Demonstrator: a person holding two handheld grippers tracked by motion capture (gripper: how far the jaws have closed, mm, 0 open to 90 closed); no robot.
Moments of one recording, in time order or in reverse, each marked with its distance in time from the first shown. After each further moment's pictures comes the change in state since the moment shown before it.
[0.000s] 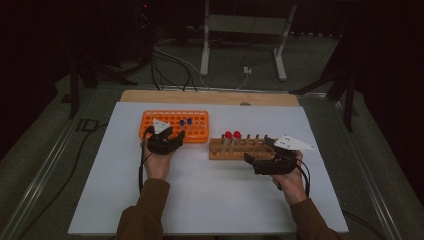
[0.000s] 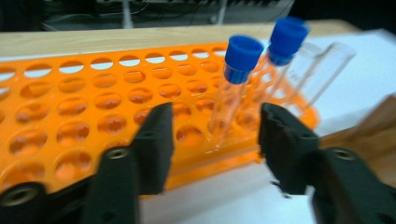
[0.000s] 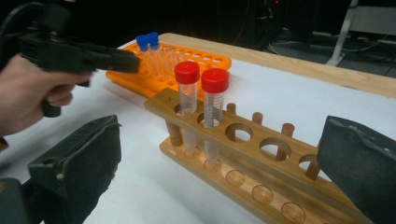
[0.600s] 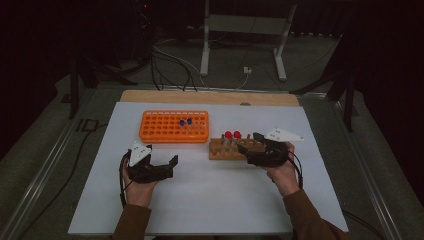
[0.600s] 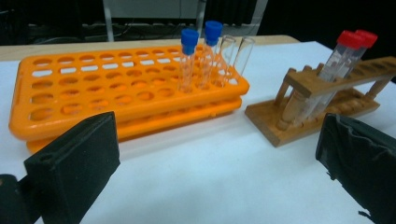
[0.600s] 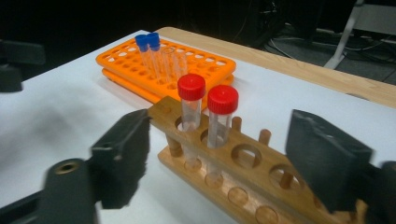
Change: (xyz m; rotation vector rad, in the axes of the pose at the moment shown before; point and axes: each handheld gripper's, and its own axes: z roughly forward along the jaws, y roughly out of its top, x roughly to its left) left arm -0.012 -0.033 -0.089 -0.075 -0.061 0.062; right arm 0.004 0.018 0.024 0.037 -0.007 -0.037
